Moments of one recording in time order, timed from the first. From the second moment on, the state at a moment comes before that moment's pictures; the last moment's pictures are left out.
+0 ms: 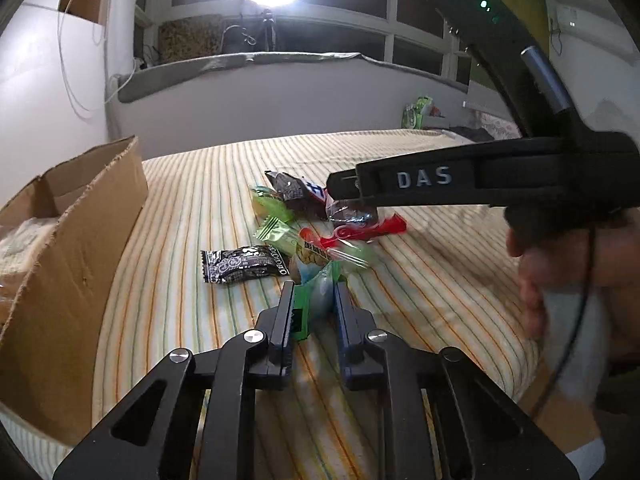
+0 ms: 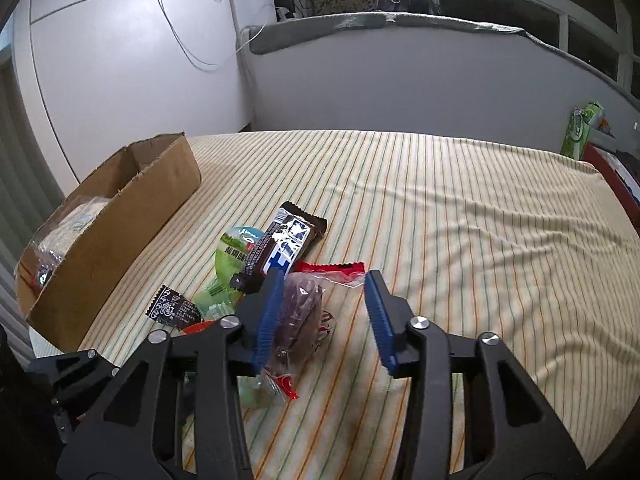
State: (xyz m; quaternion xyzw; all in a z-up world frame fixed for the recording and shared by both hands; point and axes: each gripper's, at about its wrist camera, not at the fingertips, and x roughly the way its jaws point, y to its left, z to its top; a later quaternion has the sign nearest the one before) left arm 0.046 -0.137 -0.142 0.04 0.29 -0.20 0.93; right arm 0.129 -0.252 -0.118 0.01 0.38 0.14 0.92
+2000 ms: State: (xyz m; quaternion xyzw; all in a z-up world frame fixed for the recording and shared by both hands) left arm -0.019 -0.086 0.030 0.01 0.08 -0.18 0.98; right arm 0.006 -0.273 0.038 0.05 0.19 0.13 0.97
